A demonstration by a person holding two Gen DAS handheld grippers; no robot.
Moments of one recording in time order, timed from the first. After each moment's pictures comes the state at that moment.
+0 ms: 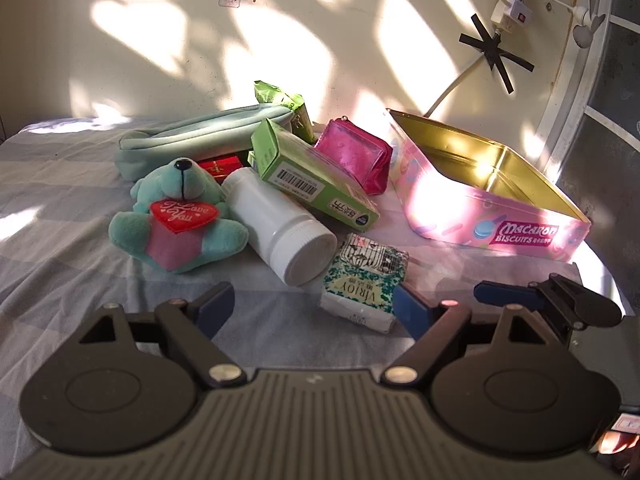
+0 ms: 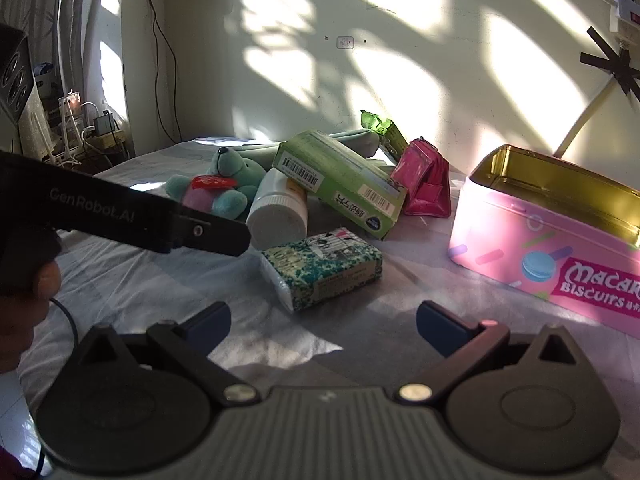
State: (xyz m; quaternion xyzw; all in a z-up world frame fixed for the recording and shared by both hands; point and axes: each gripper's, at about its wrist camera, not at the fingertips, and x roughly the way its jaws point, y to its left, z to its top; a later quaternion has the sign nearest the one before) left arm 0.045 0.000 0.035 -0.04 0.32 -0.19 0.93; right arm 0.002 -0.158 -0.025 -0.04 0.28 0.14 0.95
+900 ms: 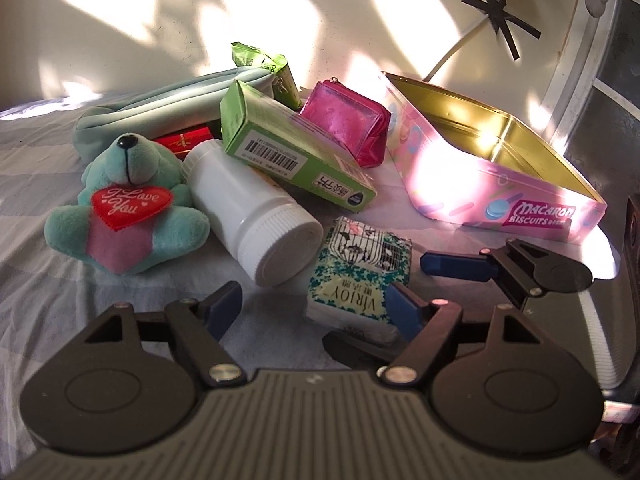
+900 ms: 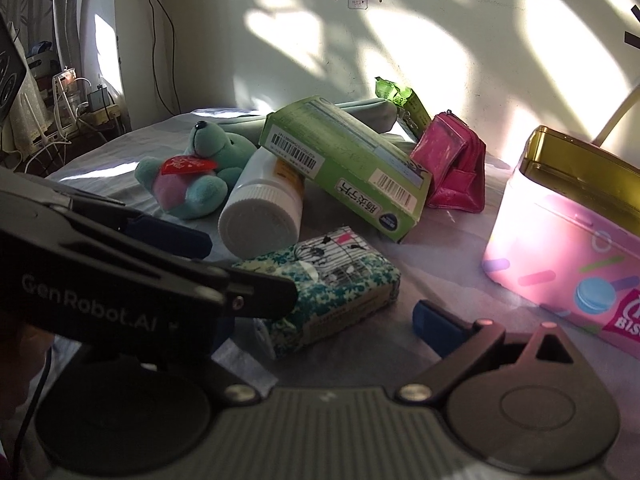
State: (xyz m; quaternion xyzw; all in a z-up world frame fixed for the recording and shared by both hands) left arm 0.077 -0.023 0.017 -0.02 0.37 -0.20 0.91; right arm 0.065 -0.156 -0.038 -0.04 0.33 0.16 0.93
